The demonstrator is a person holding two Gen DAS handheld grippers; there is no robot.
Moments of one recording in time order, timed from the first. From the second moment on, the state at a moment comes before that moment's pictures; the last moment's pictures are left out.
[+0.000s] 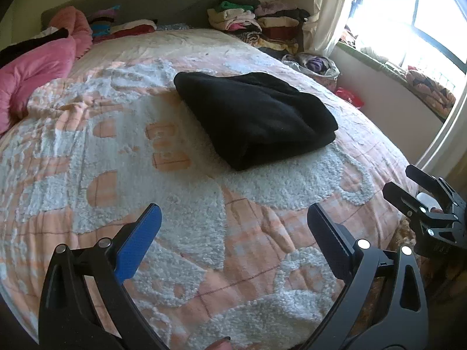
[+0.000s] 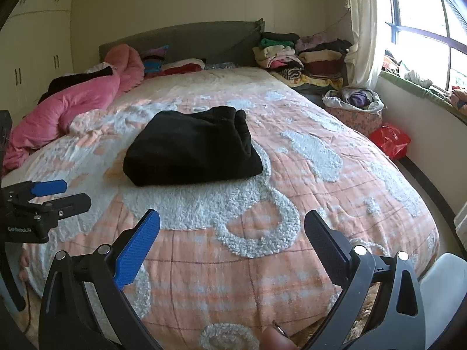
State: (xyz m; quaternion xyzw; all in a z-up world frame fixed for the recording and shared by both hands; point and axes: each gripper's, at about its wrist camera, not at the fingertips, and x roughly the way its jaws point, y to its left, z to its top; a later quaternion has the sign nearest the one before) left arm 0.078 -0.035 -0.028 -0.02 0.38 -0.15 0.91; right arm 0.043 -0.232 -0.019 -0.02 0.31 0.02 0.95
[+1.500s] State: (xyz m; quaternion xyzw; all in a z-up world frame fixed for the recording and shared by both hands) left arm 0.088 -0.022 -0.044 -0.04 0.39 -0.12 0.91; right arm 0.060 -0.232 -0.043 0.01 0.33 0.02 0.94
